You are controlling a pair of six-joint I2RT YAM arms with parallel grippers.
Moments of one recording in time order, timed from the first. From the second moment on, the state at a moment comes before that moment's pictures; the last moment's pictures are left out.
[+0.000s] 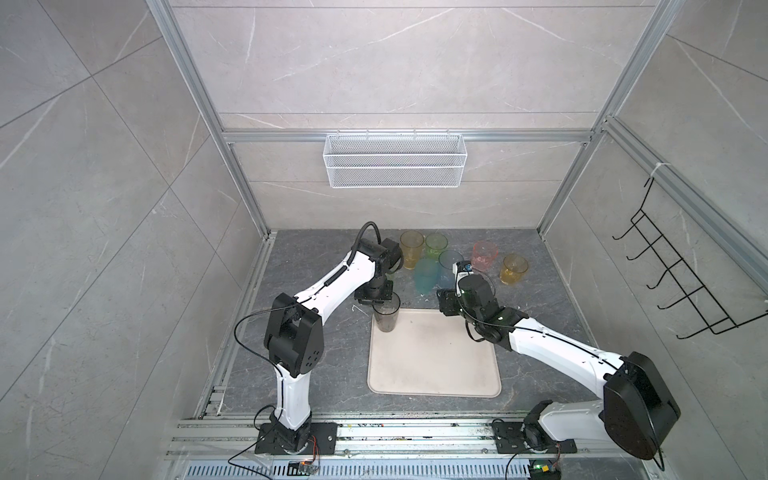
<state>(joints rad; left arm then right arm) -0.62 1.93 1.76 -1.33 -0.08 -0.50 0.61 1.35 0.83 -0.08 0.22 0.38</state>
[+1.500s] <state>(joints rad) -0.30 1.81 1.82 -1.06 -0.17 -0.57 0.61 1.32 0.83 -0.08 0.24 0.39</state>
